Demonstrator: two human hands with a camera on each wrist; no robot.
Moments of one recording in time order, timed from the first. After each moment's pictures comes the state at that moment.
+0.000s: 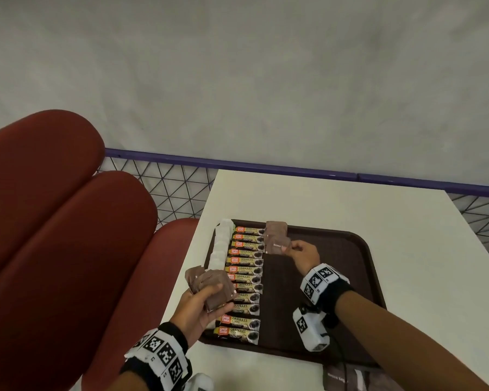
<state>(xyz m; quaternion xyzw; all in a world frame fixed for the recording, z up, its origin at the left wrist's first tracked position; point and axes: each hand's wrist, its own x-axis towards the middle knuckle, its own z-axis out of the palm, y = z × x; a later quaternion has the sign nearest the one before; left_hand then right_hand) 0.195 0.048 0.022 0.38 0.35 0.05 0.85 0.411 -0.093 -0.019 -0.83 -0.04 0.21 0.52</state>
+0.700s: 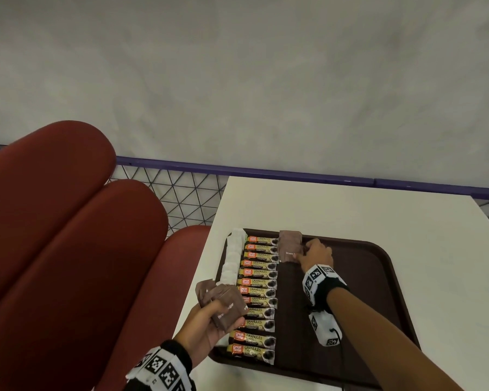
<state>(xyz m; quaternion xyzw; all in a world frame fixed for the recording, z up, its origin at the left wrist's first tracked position) 0.192 0.062 0.019 0.37 0.33 0.01 0.87 0.443 -0.067 -0.038 -0.95 -0.07 0.14 0.27</state>
